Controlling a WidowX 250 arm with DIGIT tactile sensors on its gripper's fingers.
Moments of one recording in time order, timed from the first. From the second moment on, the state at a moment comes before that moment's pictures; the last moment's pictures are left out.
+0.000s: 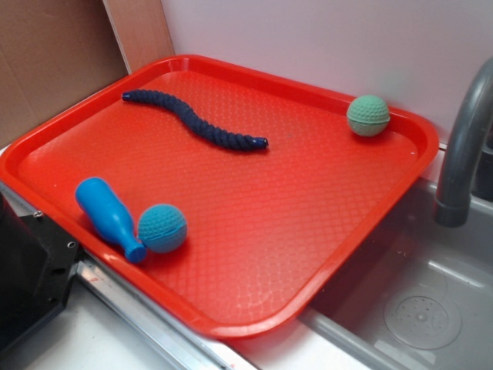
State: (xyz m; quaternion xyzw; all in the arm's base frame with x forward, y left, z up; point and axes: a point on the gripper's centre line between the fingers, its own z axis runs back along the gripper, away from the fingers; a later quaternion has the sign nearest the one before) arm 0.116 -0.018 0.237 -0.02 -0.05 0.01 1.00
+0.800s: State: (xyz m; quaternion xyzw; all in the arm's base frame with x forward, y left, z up) arm 0.133 -0.012 0.214 0.03 0.03 0.24 0.97
